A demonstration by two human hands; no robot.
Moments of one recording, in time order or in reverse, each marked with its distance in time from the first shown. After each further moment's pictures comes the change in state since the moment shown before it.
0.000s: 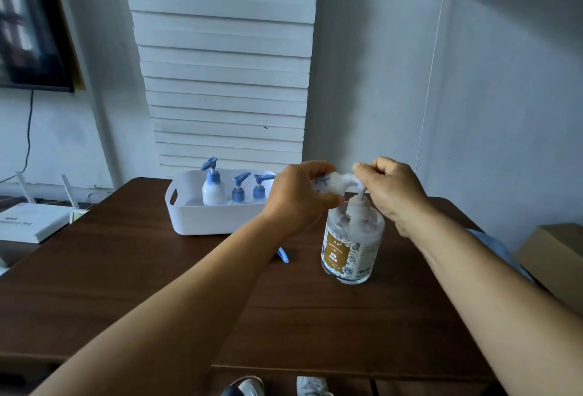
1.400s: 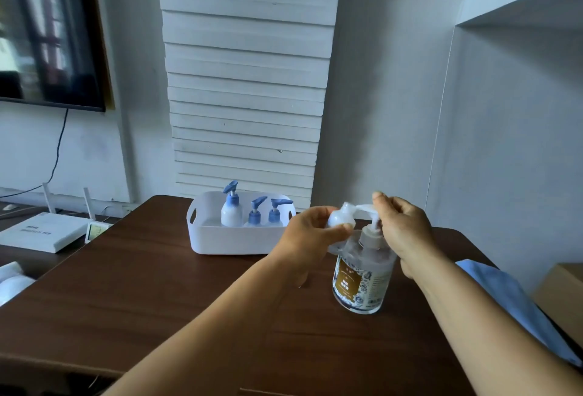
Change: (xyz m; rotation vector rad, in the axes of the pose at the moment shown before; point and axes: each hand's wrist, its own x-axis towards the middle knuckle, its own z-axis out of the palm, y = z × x) left_hand -0.019 -0.007 0.003 -0.665 -0.141 -0.279; right_hand -0.008 0.003 0.010 0.172 0.089 0.120
